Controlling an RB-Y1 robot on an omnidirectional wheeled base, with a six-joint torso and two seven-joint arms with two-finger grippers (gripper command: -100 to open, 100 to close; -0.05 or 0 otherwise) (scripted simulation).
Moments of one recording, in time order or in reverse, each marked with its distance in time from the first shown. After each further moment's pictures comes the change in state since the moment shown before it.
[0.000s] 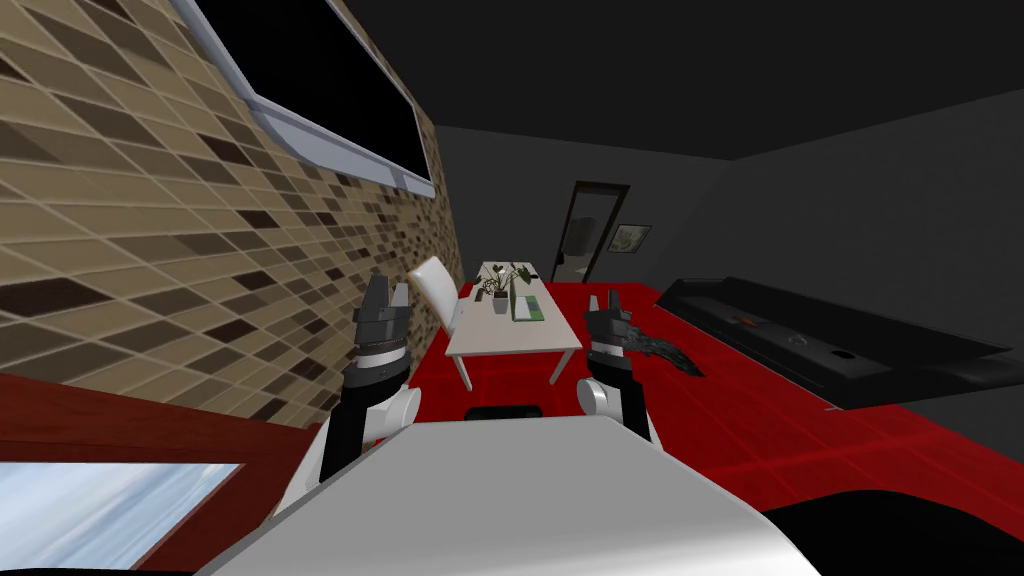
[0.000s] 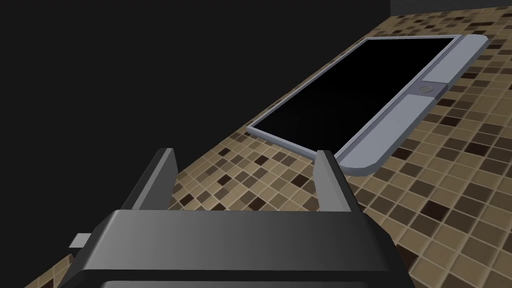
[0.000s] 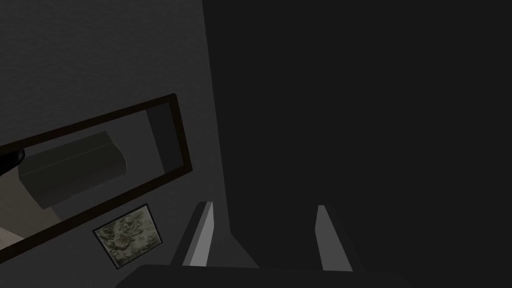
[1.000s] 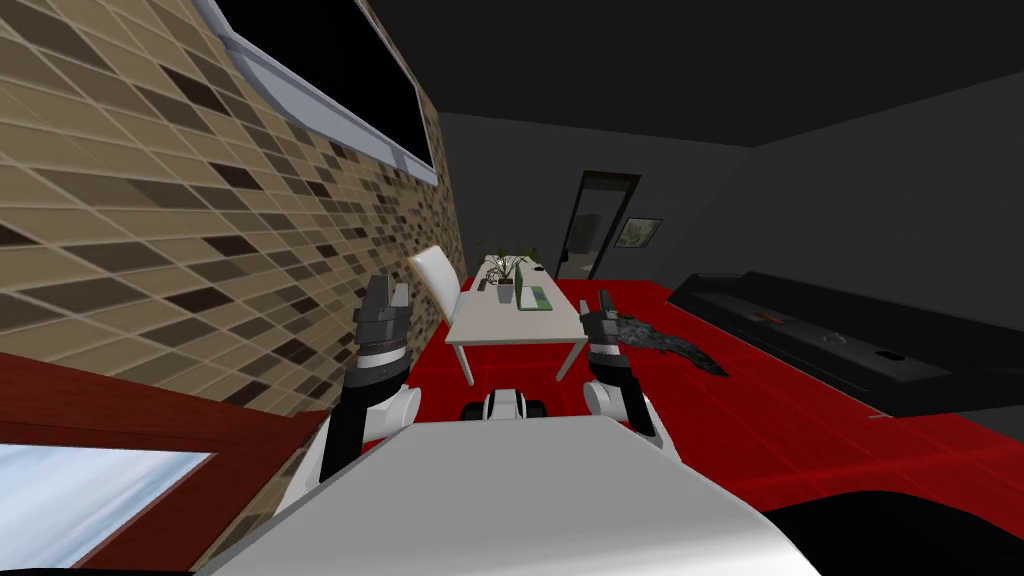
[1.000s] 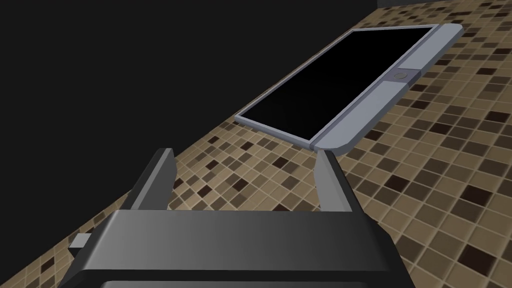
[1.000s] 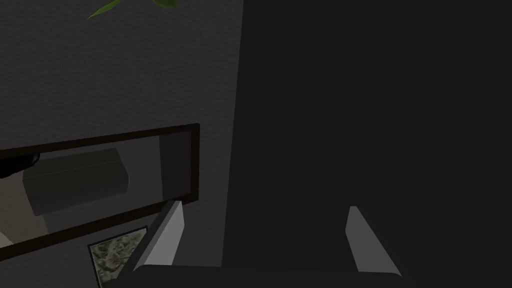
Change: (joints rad) left arm 0.000 0.000 0.000 0.000 0.000 0.000 0.000; right arm -0.015 -0.157 -0.014 0.055 0.042 0.017 0.033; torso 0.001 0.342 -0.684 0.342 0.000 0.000
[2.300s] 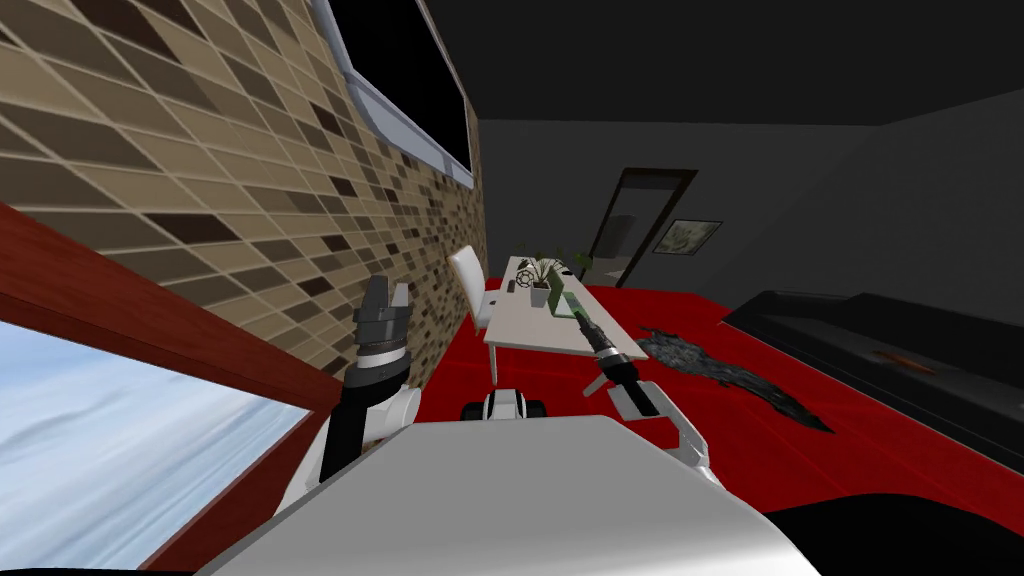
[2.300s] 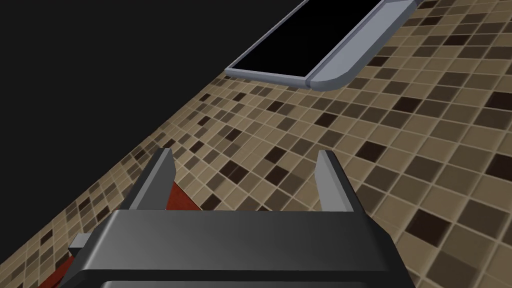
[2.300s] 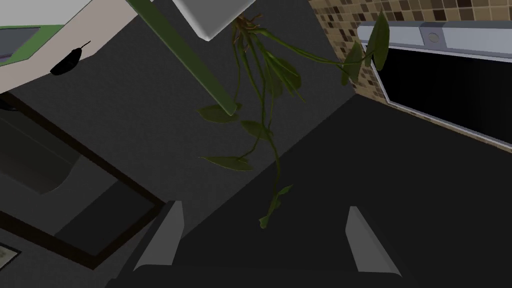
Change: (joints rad) left arm 0.000 0.000 0.000 0.000 0.000 0.000 0.000; right arm -0.039 -0.344 -0.082 0.304 0.287 0.097 0.231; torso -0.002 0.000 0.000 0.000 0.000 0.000
